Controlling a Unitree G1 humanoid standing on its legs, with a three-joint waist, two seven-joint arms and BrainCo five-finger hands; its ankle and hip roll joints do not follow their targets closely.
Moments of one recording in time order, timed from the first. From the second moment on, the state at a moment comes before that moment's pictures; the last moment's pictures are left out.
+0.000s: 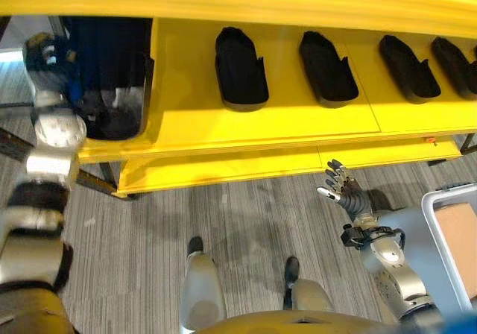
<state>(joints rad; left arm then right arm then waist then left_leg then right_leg) -0.79 1.01 -0.23 0.72 -0.38 -0.18 0.46 0.08 -0.37 0.26 0.08 0.50 -0.16 -0.05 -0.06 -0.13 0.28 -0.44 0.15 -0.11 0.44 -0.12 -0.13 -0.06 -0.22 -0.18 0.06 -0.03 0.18</state>
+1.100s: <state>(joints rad) -1.03 0.87 -0.29 0.96 -0.72 -0.16 0.43 0.04 -0.37 0.29 0.06 0.51 -0.17 -0.08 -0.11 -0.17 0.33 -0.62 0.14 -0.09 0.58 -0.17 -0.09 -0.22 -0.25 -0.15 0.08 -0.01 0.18</state>
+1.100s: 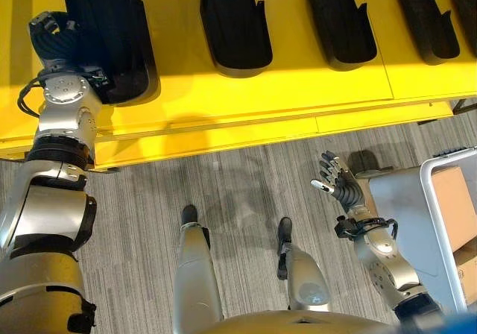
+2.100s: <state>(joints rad) -1.15 0.94 -0.35 1.04 -0.72 -0.15 0.40 0.06 -0.38 0.28 0.06 0.53 -0.18 -0.05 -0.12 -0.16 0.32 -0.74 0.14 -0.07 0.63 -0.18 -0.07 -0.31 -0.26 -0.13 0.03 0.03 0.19</state>
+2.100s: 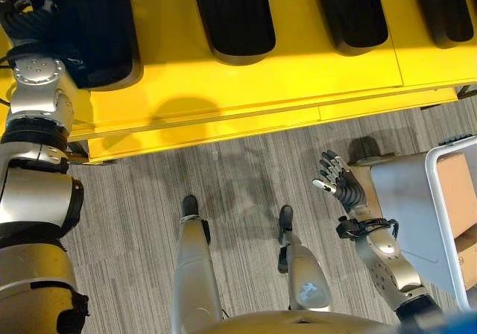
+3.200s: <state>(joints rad) -0.89 1.22 -0.33 0.55 -0.40 -0.22 0.37 0.12 -0.45 0.19 0.06 0.53 -0.18 0.02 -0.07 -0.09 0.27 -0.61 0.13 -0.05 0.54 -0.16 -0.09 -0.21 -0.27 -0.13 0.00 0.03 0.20</state>
